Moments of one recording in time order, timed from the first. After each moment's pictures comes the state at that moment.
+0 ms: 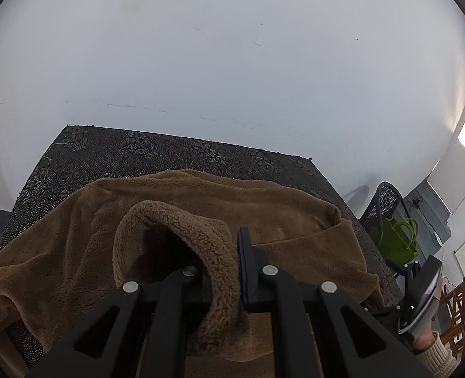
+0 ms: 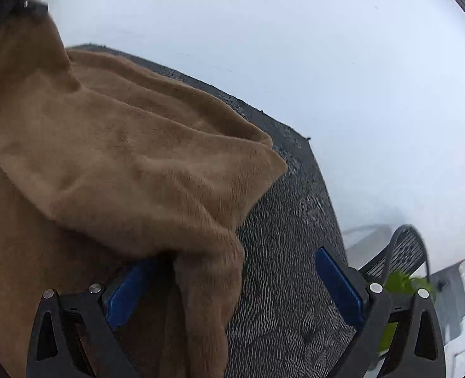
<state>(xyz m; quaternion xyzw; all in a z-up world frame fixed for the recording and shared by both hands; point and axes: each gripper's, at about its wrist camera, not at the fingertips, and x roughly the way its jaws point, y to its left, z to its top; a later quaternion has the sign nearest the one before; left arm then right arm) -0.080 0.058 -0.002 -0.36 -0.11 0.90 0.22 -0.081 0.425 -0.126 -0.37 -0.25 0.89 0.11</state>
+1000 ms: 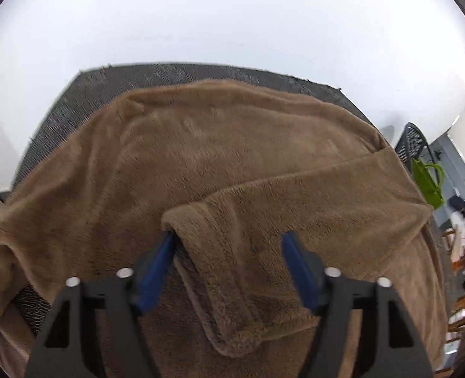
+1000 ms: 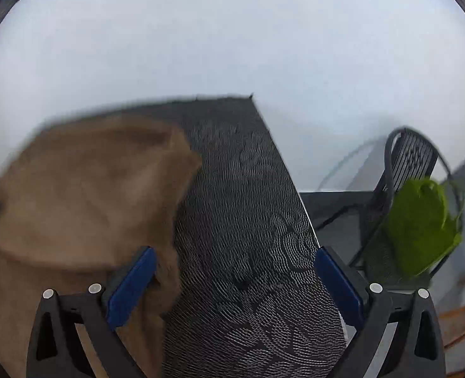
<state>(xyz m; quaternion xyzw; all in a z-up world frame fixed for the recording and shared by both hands) -0.066 0.035 -0.080 -0.46 -0.02 0.87 0.20 -0.017 0.552 -0.046 -0.39 0.04 0.91 0.12</state>
